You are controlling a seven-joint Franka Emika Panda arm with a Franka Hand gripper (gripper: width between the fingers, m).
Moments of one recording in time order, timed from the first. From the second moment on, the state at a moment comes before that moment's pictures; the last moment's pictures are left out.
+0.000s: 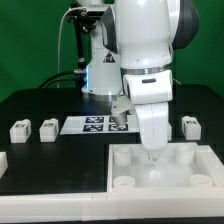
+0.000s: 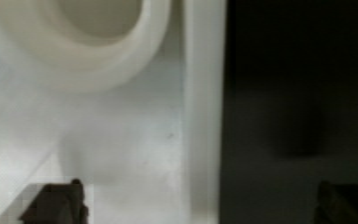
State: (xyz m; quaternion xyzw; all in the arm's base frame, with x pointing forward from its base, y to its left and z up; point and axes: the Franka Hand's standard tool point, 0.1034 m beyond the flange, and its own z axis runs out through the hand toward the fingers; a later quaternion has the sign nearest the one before) arm 0.488 0.064 0.015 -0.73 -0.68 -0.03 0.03
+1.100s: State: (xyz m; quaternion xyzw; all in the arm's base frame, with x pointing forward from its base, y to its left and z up) arm 0.449 0.124 0.098 -0.95 -0.31 -0.04 0.01
